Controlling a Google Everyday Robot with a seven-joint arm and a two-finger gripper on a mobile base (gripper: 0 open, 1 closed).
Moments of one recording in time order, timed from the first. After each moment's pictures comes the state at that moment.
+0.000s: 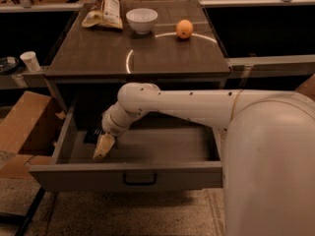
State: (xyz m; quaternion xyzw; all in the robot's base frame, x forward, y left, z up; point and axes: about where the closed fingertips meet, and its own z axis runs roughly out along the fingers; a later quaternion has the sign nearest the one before) arm 0.596 0.198 0.616 -0.67 0.66 0.21 0.26
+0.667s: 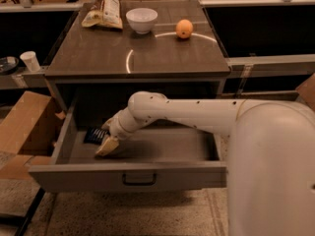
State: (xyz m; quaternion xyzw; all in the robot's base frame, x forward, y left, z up) arm 0.603 0.181 0.573 -0.66 0.67 0.22 0.27
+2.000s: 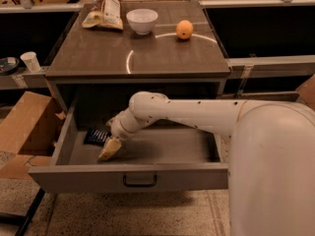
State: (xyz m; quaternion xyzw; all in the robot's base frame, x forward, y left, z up) arm 0.605 0.178 0.581 -0.65 0.67 0.22 0.27
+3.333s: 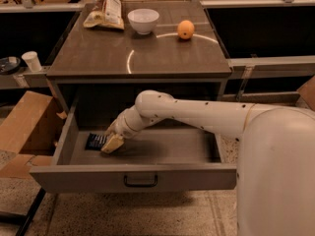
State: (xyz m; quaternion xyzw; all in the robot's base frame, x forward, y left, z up) arm 0.613 0.173 0.591 -0.64 0.67 0.23 0.29
